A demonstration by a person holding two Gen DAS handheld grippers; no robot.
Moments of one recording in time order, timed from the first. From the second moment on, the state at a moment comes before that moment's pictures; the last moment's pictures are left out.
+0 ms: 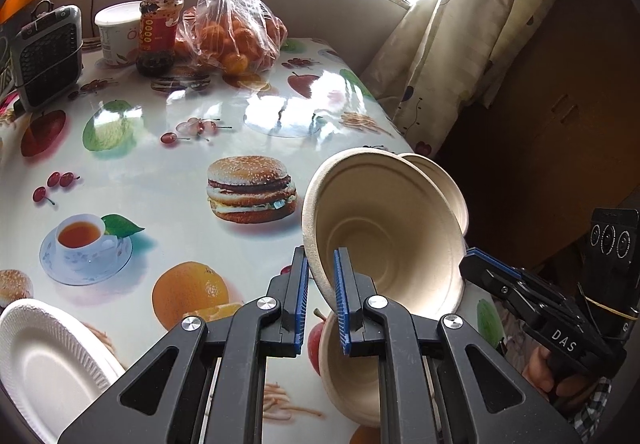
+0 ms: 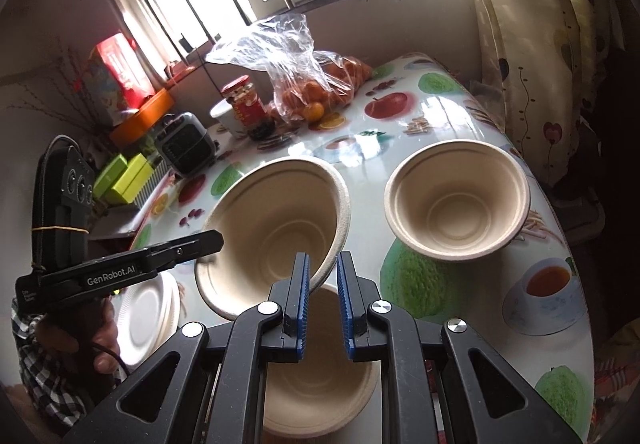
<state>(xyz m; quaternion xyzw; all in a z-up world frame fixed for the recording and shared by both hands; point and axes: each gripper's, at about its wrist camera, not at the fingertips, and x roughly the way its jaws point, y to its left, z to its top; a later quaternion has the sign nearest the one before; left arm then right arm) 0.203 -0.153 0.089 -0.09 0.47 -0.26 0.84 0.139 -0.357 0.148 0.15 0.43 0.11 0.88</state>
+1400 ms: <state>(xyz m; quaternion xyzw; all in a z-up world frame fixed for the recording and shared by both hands) 0.142 -0.165 0.067 -0.07 0.49 -0.29 0.82 0.062 -0.366 0.132 0.18 0.43 0.08 0.88</state>
